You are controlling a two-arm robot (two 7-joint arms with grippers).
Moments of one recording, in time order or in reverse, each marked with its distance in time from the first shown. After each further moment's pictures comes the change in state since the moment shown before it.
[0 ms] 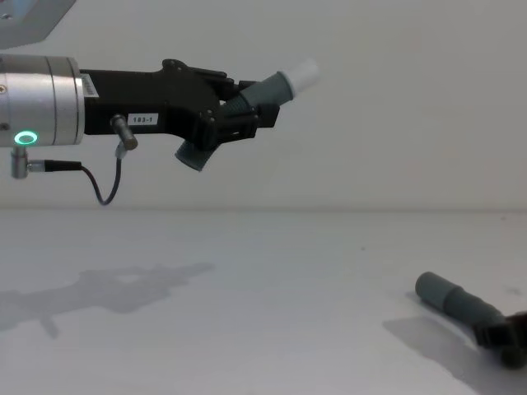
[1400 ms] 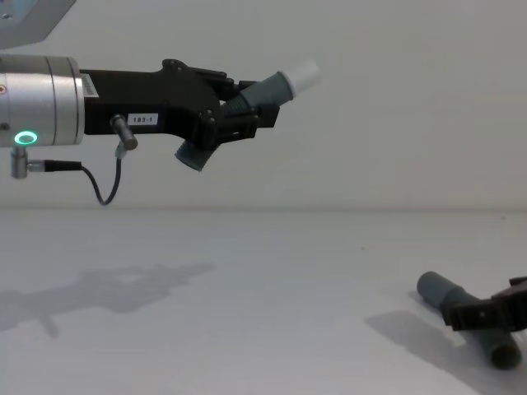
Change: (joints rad) left arm 0.000 0.000 0.000 0.000 0.000 0.000 0.000; right arm 0.048 0.076 -0.039 0.049 0.014 -0.127 0.068
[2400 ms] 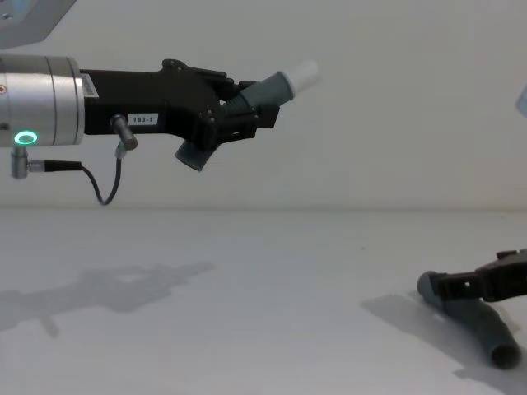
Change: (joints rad) left arm 0.000 0.000 0.000 0.000 0.000 0.000 0.000; right arm 0.095 -0.014 -0.024 0.125 0.002 -0.098 -0.018
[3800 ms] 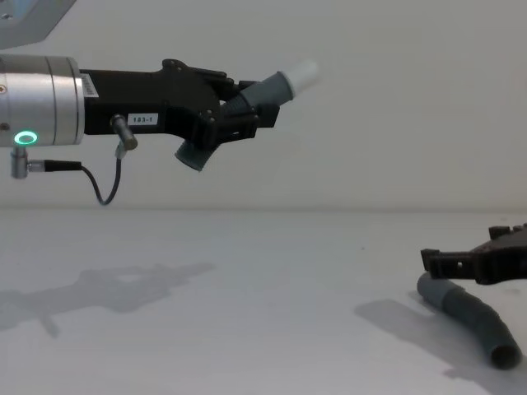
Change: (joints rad) left arm 0.000 0.000 0.000 0.000 0.000 0.000 0.000; right arm -0.023 0.024 -0.018 -0.004 0.023 -0.156 -0.022
